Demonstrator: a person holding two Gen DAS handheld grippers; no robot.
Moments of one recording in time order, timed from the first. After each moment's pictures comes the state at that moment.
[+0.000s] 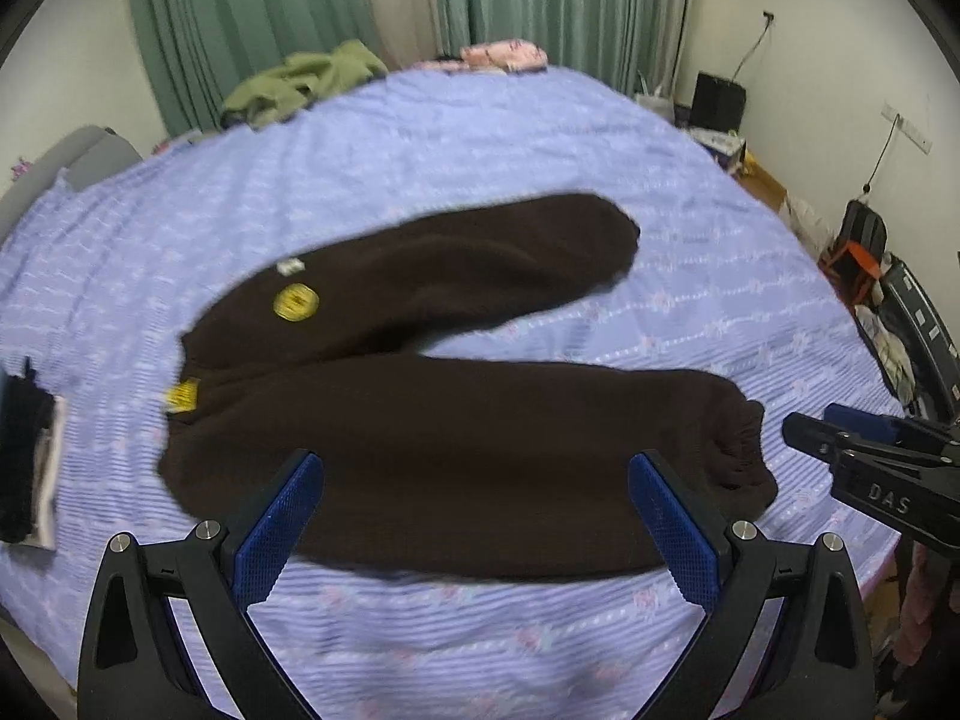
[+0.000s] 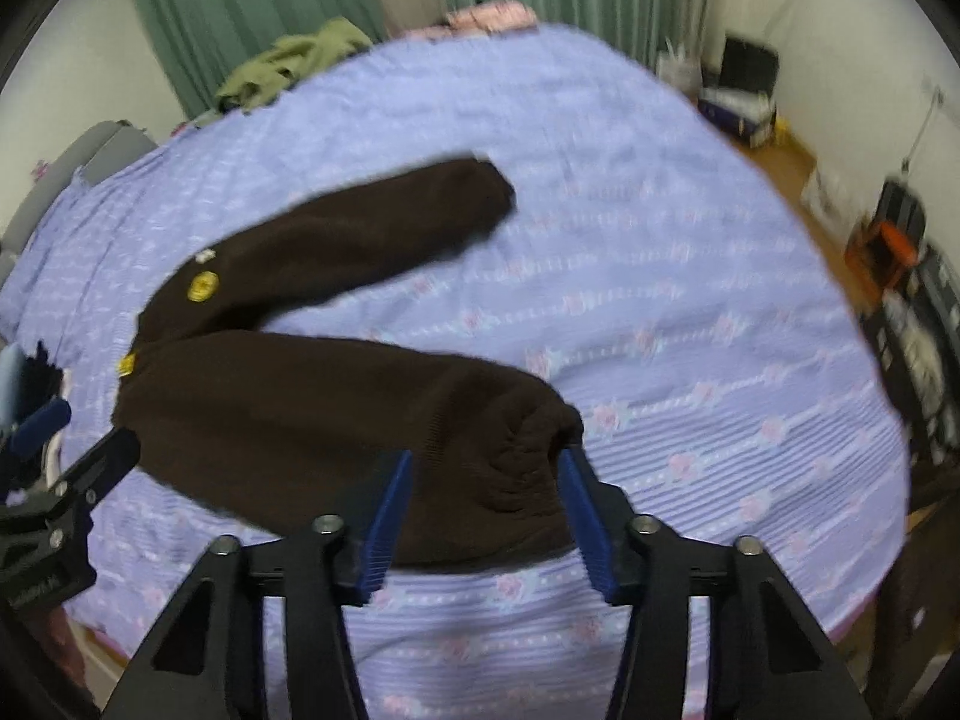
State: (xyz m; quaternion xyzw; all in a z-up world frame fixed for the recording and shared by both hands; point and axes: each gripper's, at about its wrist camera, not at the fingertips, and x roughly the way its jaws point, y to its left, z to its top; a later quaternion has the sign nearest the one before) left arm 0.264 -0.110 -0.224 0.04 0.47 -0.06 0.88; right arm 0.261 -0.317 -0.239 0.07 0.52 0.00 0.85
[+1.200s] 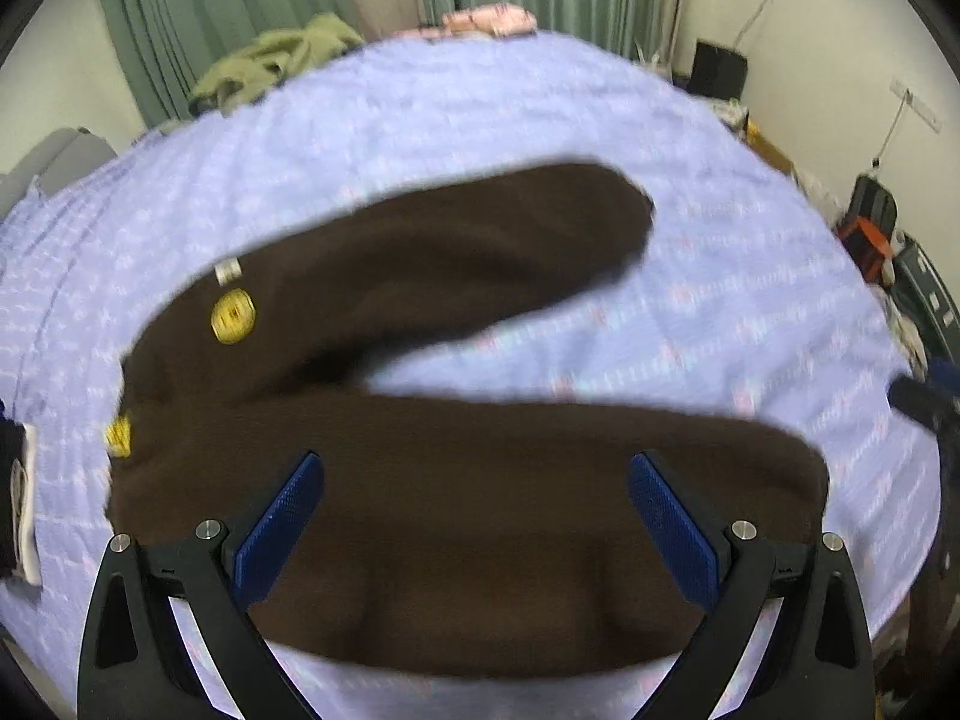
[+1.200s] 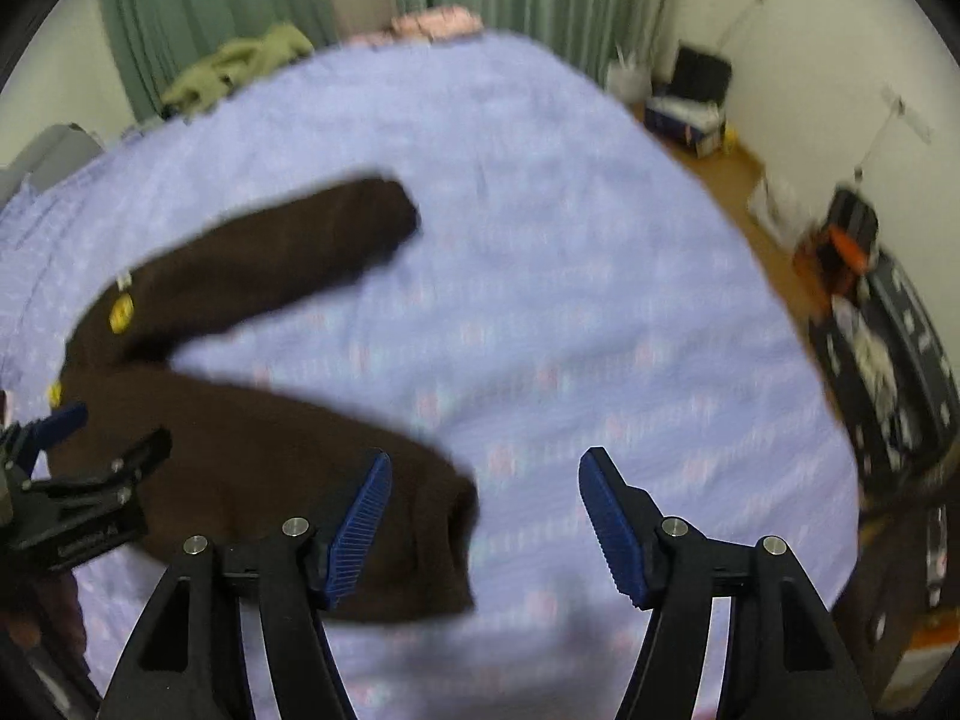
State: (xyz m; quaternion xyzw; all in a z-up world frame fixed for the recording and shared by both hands) left arm 0.335 -0.136 -0.257 0.06 0.48 -0.06 0.87; right arm 0.285 -0.347 -0.222 0.02 0.49 -0.06 0.87
